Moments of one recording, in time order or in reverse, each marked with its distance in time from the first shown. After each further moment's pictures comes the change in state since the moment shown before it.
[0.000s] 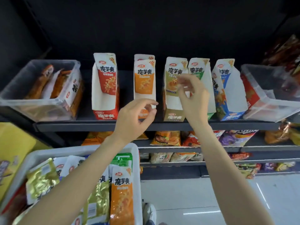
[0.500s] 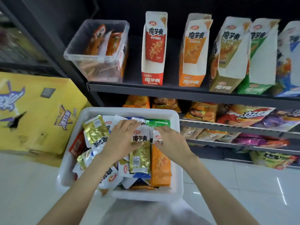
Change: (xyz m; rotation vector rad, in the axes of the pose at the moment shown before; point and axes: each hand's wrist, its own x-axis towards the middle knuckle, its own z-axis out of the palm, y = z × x) left_hand -0.207 -0.045 -0.099 0.518 -0.573 -0.443; right_hand -0.210 -0.062 0.095 -0.462 -1.066 0.066
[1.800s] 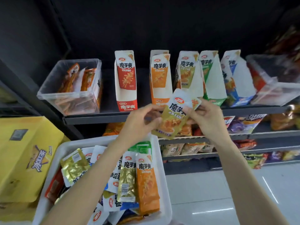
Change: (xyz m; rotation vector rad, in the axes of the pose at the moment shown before) left_hand 0.095 0.100 -0.088 -0.790 0.095 0.228; right_hand -0.039 0.059 -0.145 0.889 0.693 0.095
